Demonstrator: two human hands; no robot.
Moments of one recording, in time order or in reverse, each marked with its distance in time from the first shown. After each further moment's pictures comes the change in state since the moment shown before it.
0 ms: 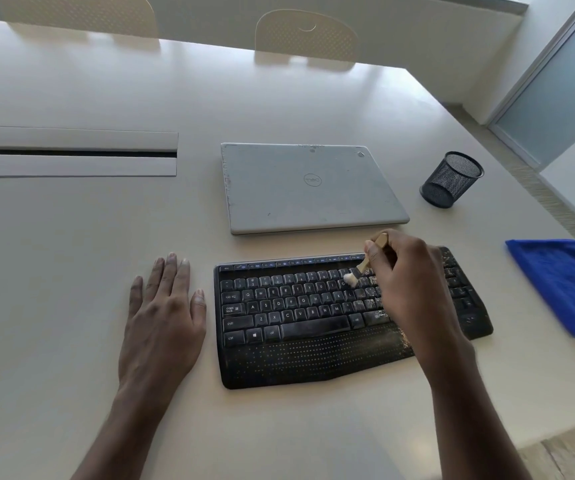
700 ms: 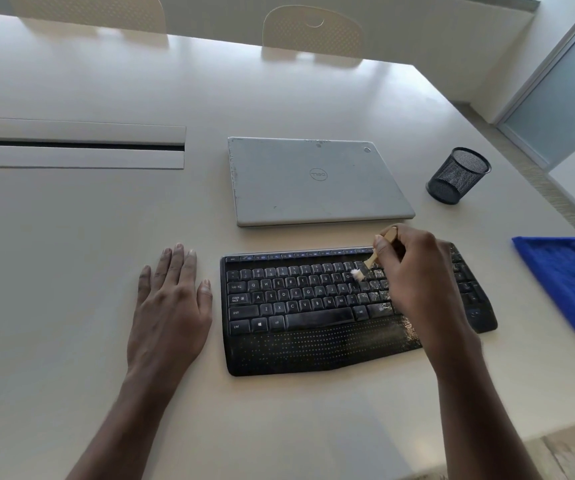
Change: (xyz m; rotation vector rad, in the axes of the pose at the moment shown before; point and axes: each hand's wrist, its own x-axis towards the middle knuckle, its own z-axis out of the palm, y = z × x) left_hand 0.000 0.001 -0.001 -0.001 -0.013 -0.009; right_hand 0.000 0.006 0.000 0.021 0.015 -0.024
